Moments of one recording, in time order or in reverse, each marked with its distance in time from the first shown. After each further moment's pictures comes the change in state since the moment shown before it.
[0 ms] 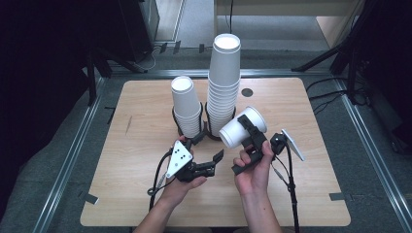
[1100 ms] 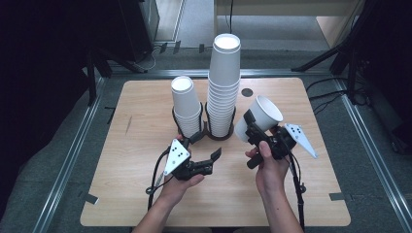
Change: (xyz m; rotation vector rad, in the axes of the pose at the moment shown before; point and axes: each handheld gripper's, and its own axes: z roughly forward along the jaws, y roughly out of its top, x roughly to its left) left arm 0.007 0.000 -0.001 0.010 0.015 -0.022; right arm 0.035 0.012 -0.013 -0.220 -0.108 -0.741
